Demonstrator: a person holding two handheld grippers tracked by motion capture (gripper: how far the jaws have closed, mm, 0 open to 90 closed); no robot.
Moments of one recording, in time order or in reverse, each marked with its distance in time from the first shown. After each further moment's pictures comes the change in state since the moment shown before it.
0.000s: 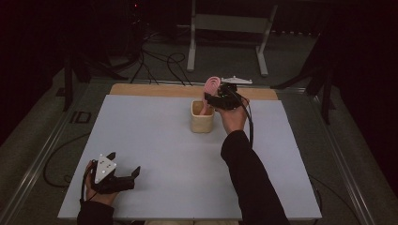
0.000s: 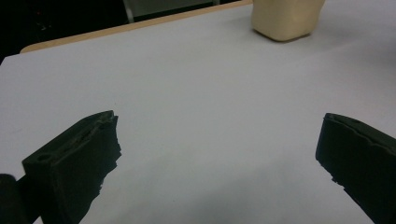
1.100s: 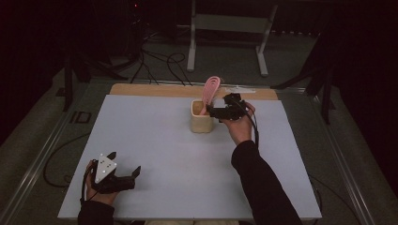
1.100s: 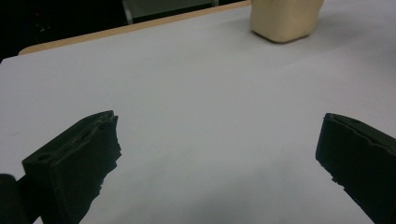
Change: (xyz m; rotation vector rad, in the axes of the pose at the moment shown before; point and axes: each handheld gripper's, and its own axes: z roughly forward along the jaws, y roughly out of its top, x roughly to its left) left arm 0.000 0.001 0.001 -0.002 -0.003 0.003; right arm -0.004 -0.025 -0.020 0.048 0.010 -0.063
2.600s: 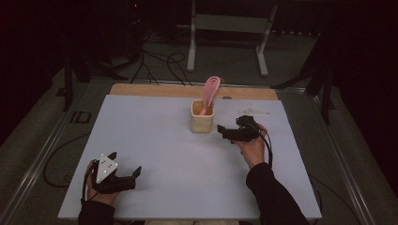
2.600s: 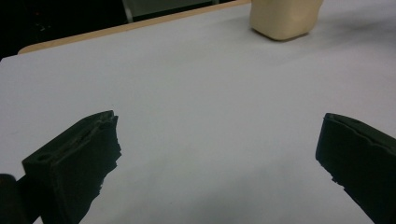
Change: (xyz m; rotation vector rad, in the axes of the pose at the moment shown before) left arm -0.002 0.000 0.001 0.007 0.003 0.003; right arm -0.017 -0.067 -0.034 0.024 0.039 0.049
